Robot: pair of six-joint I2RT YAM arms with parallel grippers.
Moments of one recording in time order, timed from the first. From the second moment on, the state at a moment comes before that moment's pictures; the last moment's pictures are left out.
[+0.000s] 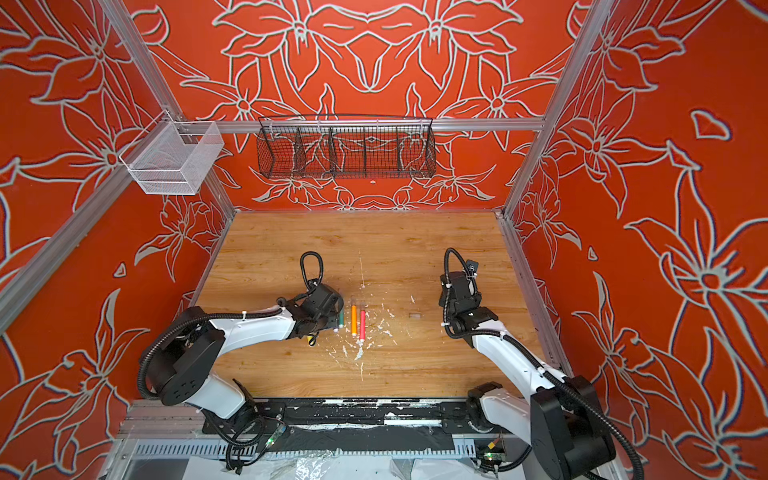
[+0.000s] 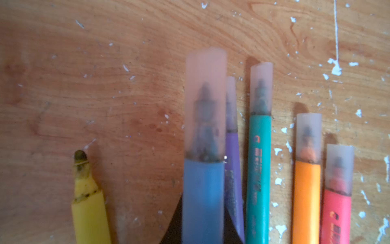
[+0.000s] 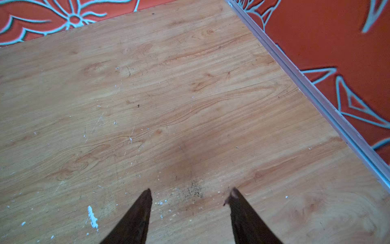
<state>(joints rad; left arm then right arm) -0.65 1.56 0.73 -0.27 -0.28 -0.85 0.31 1.11 0.57 -0.21 0.51 0.51</state>
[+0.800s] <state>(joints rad) -0.65 1.17 0.68 -0.45 -0.36 -0.88 0.31 1.11 0.57 -0.21 0.51 0.51</state>
